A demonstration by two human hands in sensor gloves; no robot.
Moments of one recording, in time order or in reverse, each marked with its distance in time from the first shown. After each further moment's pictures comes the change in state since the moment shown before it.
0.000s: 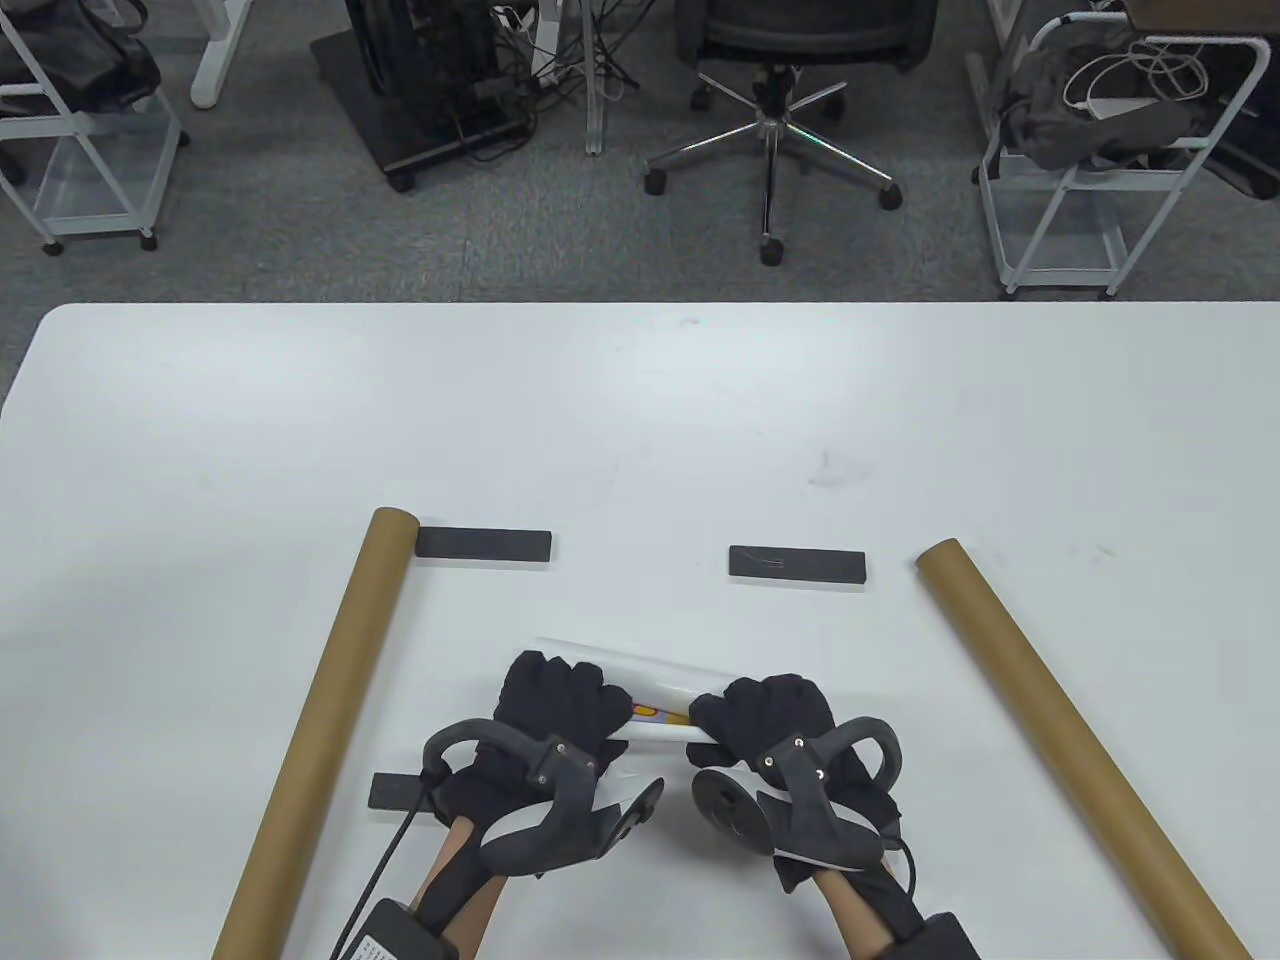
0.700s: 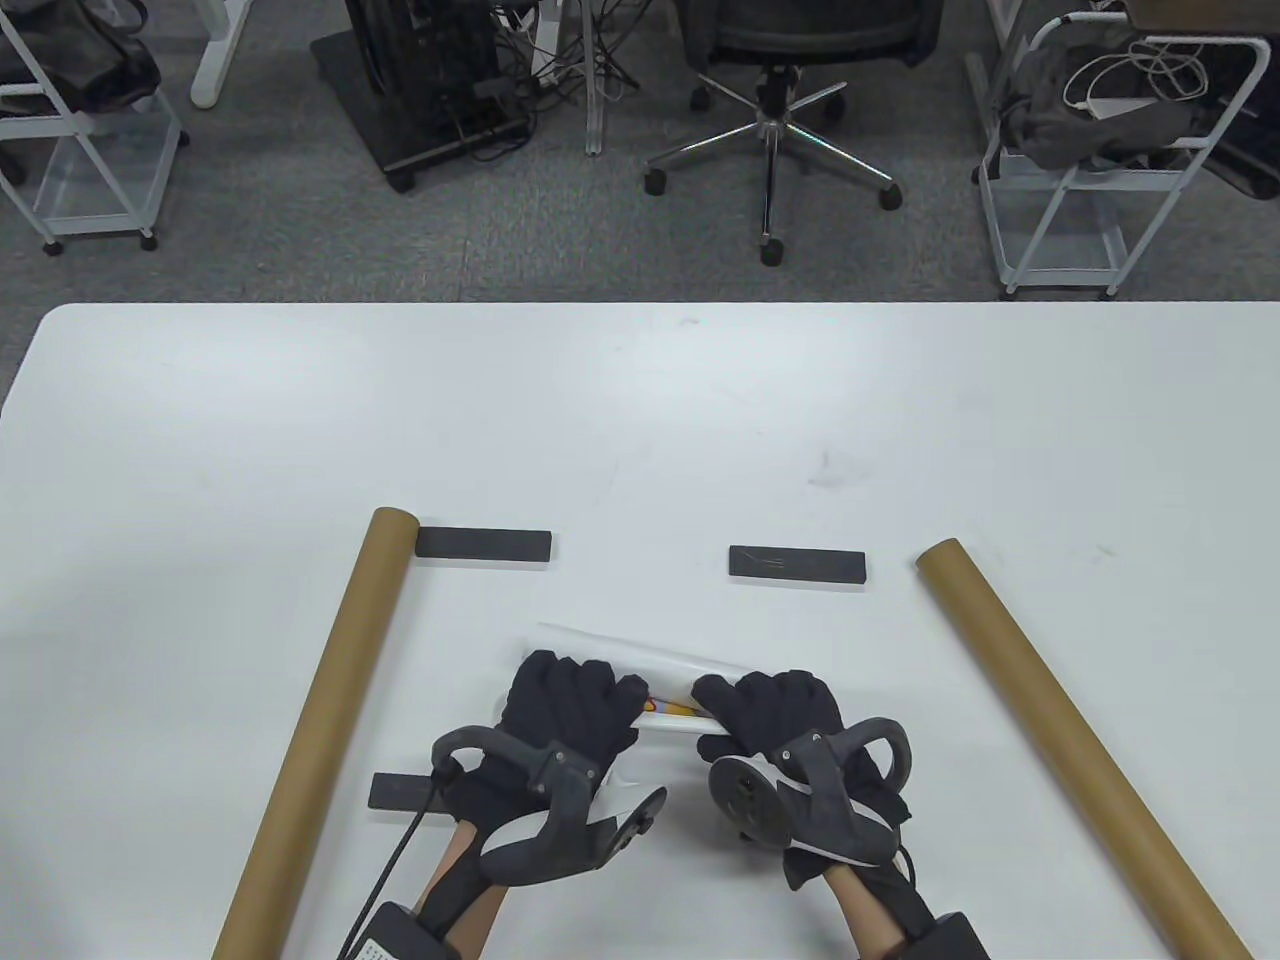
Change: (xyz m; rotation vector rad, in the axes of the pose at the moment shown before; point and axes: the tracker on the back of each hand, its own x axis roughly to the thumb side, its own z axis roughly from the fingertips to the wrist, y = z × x) left_hand -0.003 0.009 0.003 0.099 0.029 0.066; right_hand -0.011 0.002 0.003 -0.043 0.042 -0.051
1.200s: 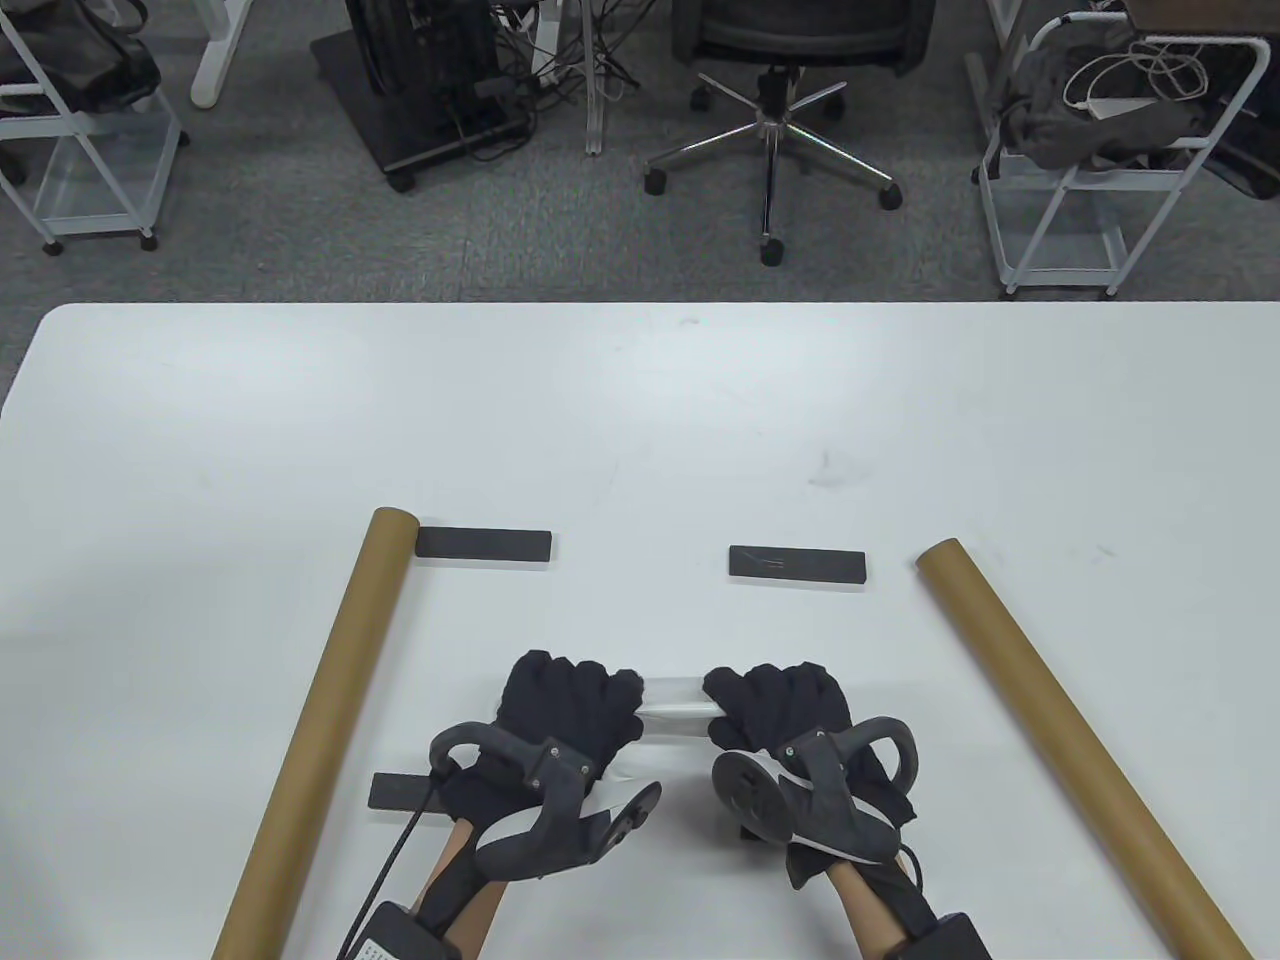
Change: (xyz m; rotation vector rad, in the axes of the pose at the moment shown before) left_hand -0.002 -0.002 -0.001 -0.044 -0.016 0.009; right_hand -0.003 0.003 0.000 0.111 0.010 -0.013
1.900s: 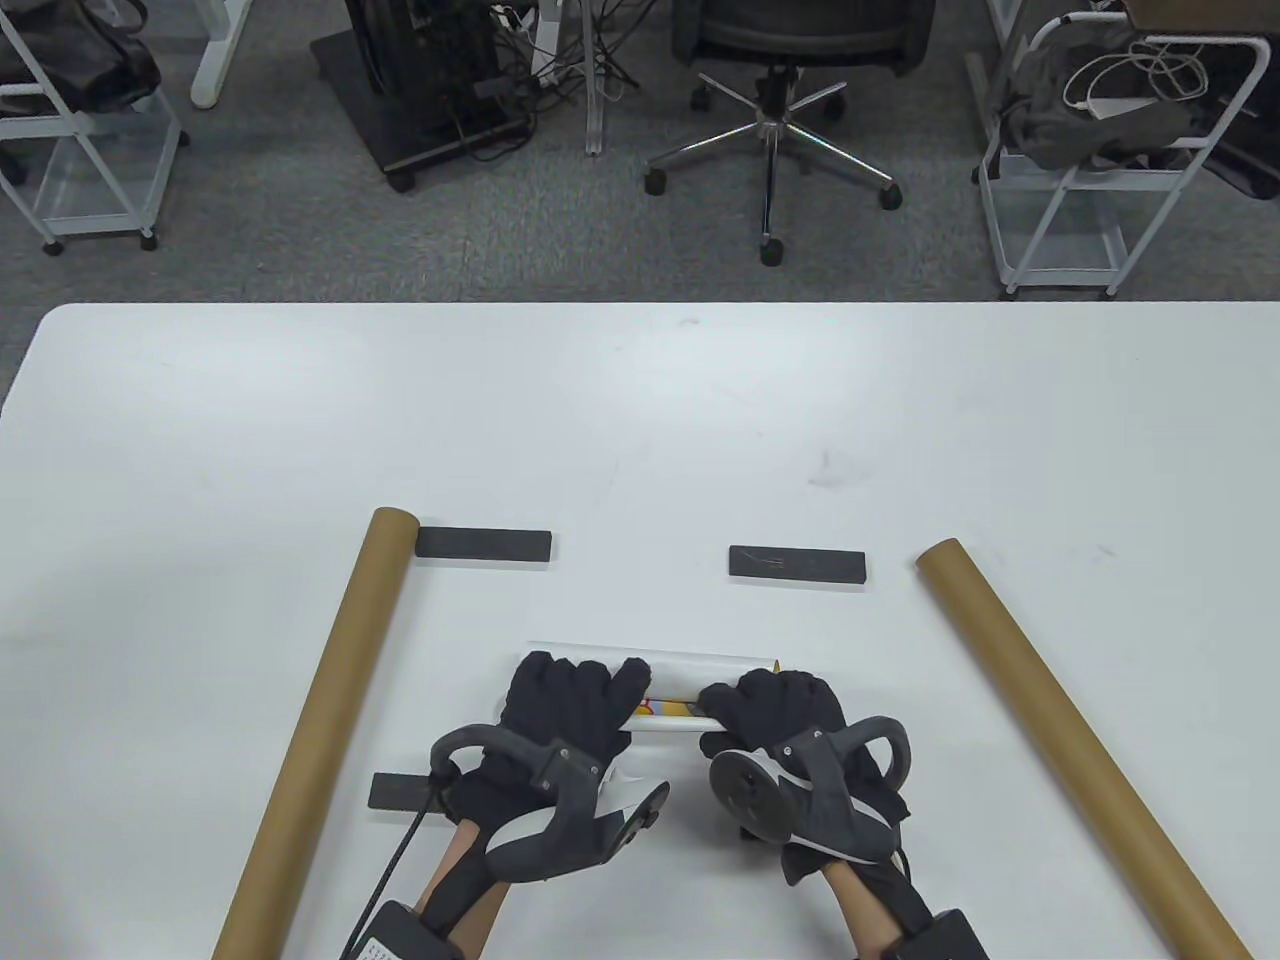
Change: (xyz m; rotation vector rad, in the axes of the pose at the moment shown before) left_hand 0.003 0.000 -0.001 0.006 0.015 -0.045; right_hand 0.001 -0.003 -0.001 -0.104 0.023 -0.011
